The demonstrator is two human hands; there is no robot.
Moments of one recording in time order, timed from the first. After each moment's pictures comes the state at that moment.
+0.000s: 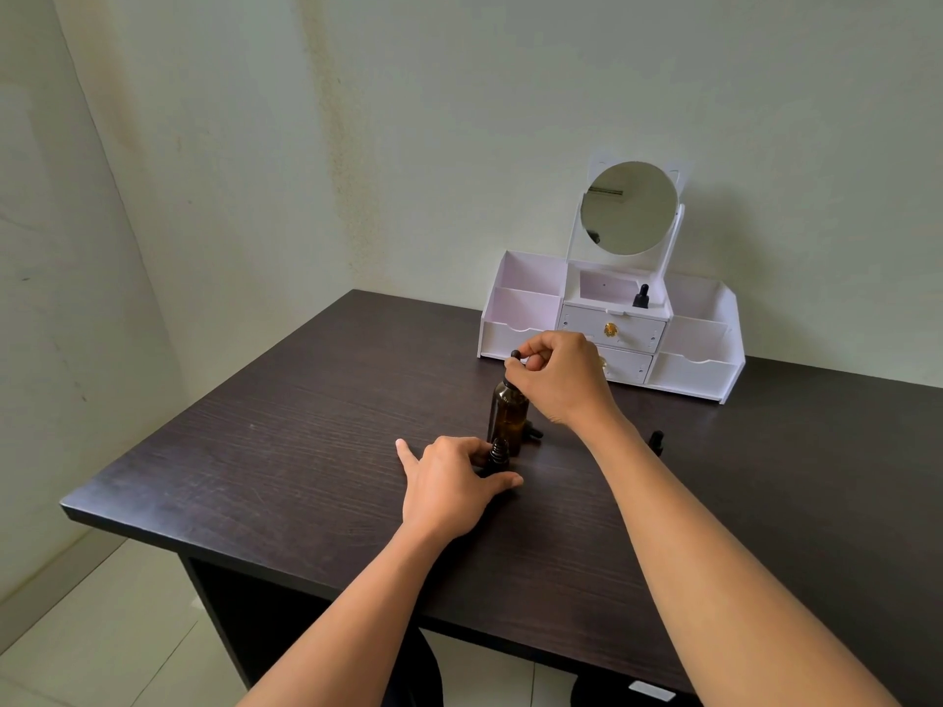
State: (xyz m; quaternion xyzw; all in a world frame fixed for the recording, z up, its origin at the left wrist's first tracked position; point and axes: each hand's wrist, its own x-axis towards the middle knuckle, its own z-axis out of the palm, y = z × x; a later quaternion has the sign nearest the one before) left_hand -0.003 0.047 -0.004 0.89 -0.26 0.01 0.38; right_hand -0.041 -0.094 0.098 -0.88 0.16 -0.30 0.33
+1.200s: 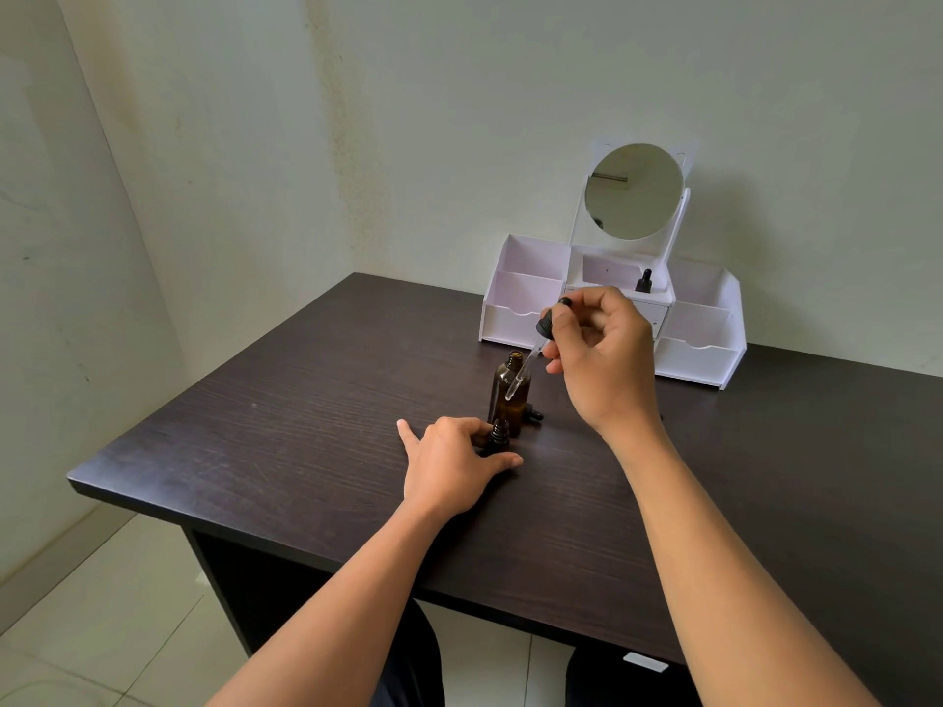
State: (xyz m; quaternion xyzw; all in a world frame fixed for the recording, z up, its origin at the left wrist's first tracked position) left_hand -0.008 0.049 0.002 0.88 -0.26 0.01 0.39; right_hand -0.085 -0.076 0.114 -0.75 0.07 -0.44 0.48
